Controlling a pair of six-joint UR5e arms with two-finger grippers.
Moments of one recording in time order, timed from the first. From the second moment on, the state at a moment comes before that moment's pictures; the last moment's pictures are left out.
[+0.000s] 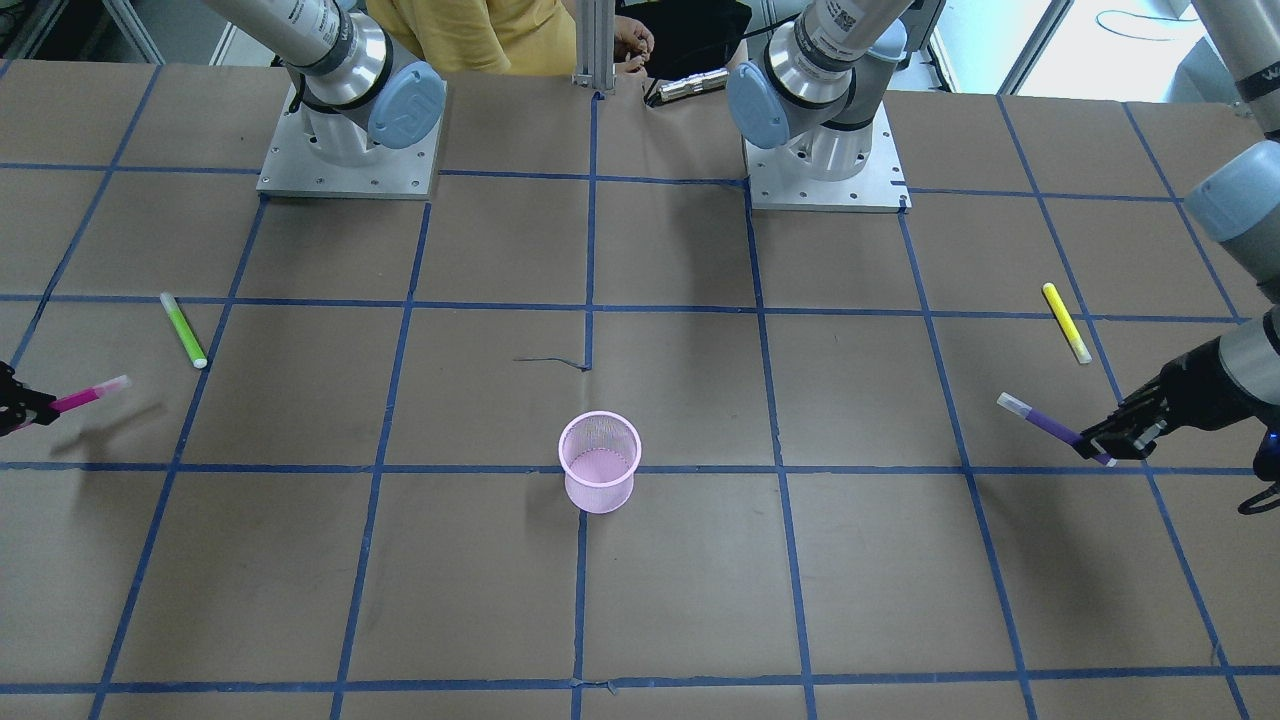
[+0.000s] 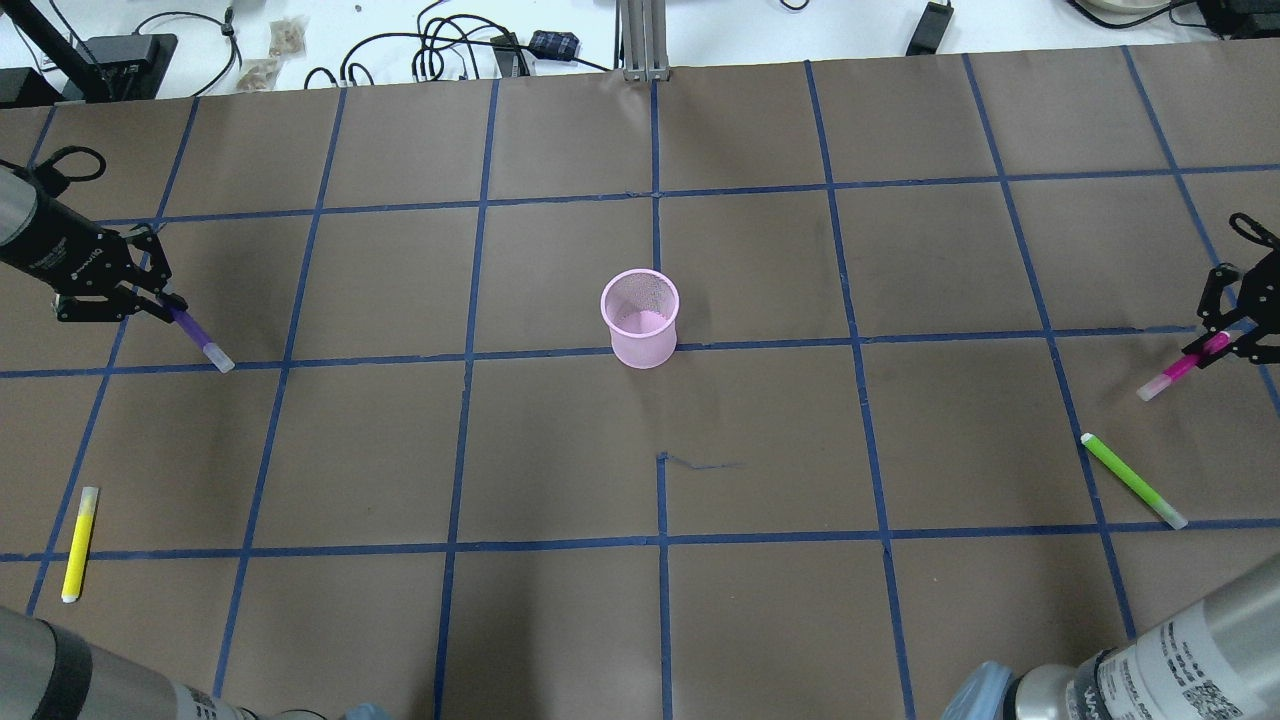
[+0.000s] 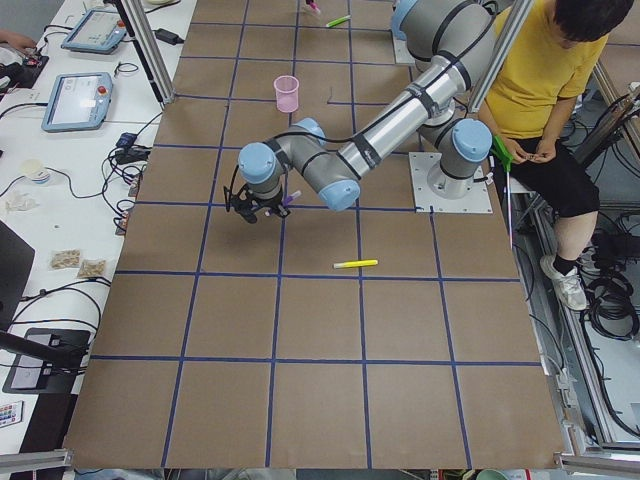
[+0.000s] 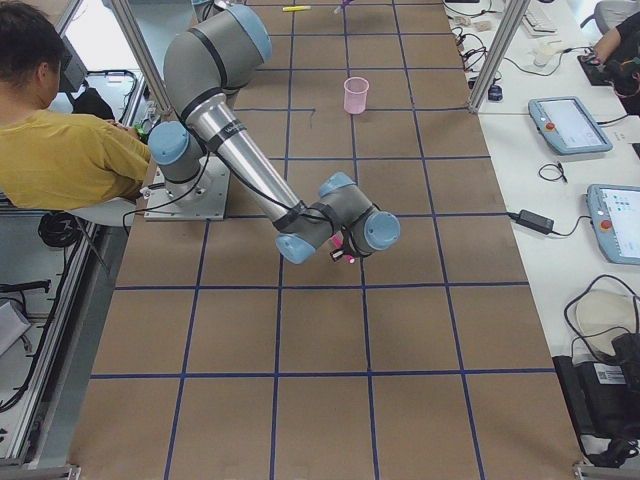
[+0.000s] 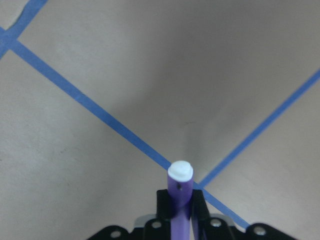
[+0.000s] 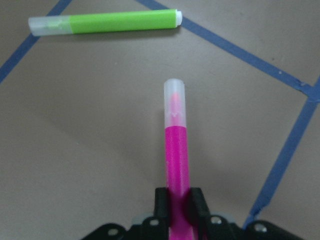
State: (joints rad) left arm -0.99 -1.91 -1.63 -1.29 1.40 -0.12; right arm 0.81 -1.09 1.61 -1.75 -1.44 -2.83
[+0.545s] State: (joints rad) left arm -1.14 -1.76 -1.63 -1.29 1.43 -0.14; right arm 0.96 -1.33 1.63 -1.62 -1.38 -2.44
